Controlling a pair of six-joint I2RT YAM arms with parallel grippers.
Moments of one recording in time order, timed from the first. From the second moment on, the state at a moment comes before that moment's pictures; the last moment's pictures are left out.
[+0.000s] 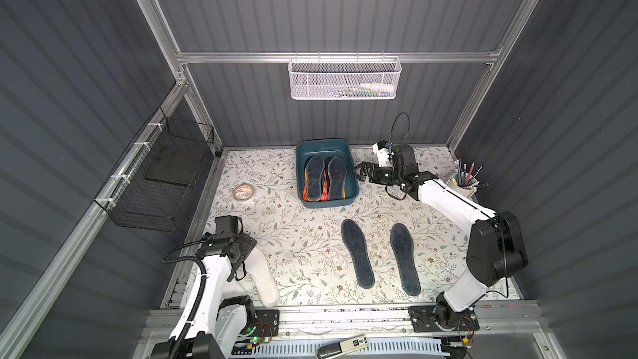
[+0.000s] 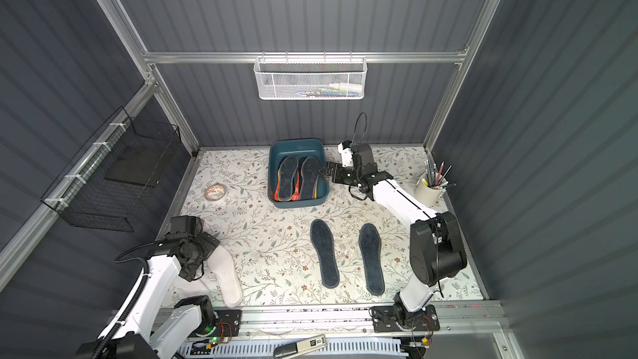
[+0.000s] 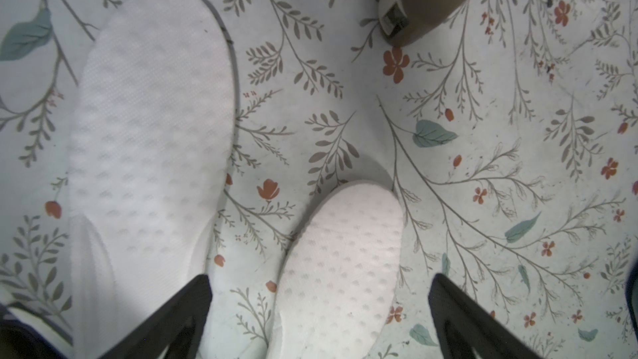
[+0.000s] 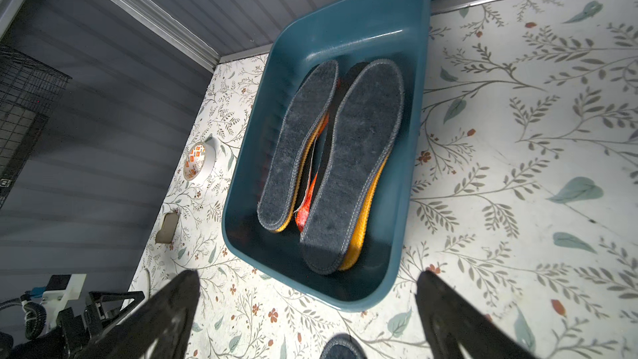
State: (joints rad) left arm 0.11 0.92 0.57 -0.87 -0.11 -0.87; right arm 0.35 1.67 1.25 -0.18 -0.41 0.44
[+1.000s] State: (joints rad) left arm 0.27 1.05 0.49 -0.80 -0.04 -0.89; right arm 0.30 1.68 1.25 -0.14 -0.46 0.49
